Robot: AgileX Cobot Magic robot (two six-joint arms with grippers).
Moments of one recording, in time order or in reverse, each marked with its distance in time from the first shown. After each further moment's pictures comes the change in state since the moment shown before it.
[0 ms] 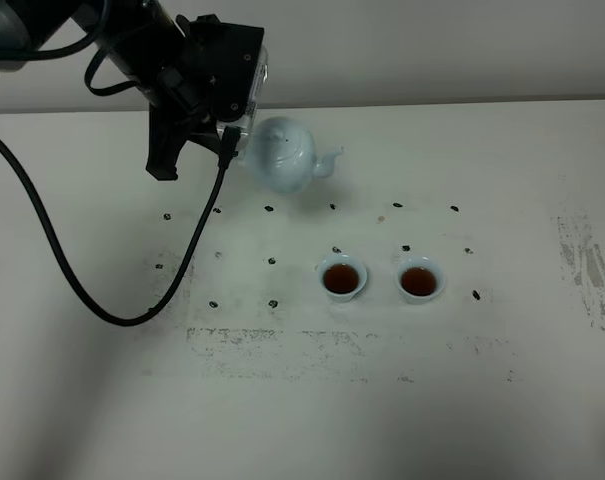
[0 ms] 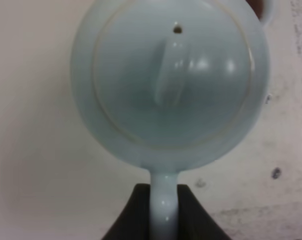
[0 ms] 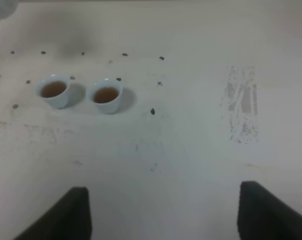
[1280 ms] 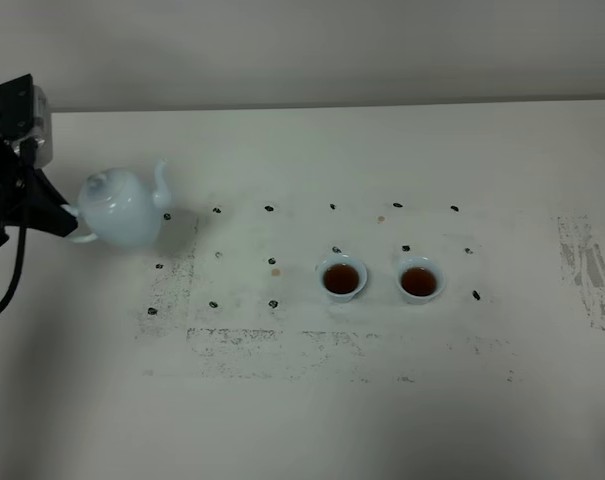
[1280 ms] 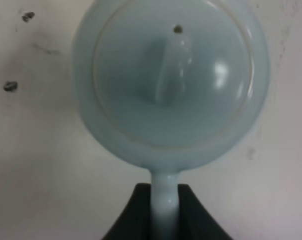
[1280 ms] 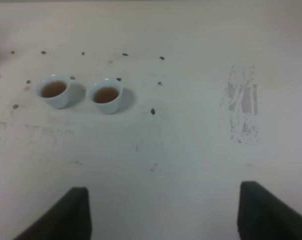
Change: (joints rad) left arm 0.511 -0.183 0.540 -0.287 0.000 0.107; right arm 0.000 0.000 0.000 0.000 -0.001 0.000
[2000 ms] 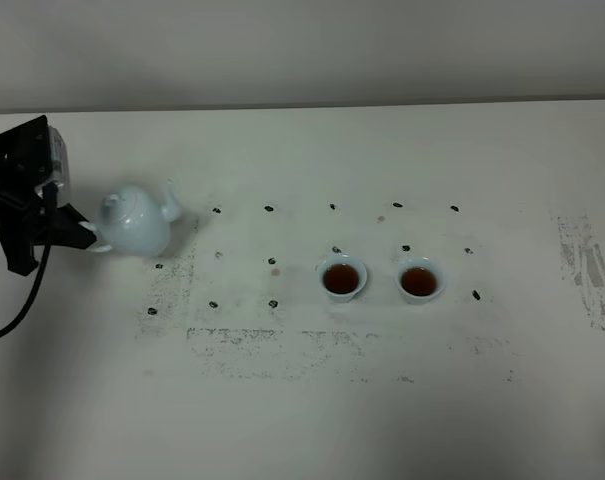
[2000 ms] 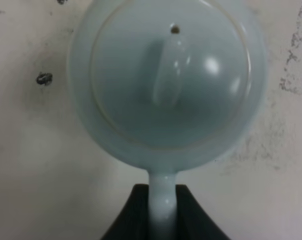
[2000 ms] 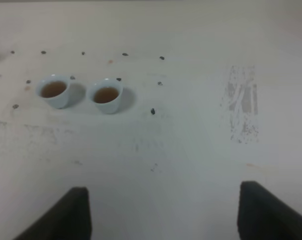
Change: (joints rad) left arm 0.012 0.119 0.081 -0.116 -0.236 0.208; right arm 0.000 0.000 0.000 0.000 0.000 0.000
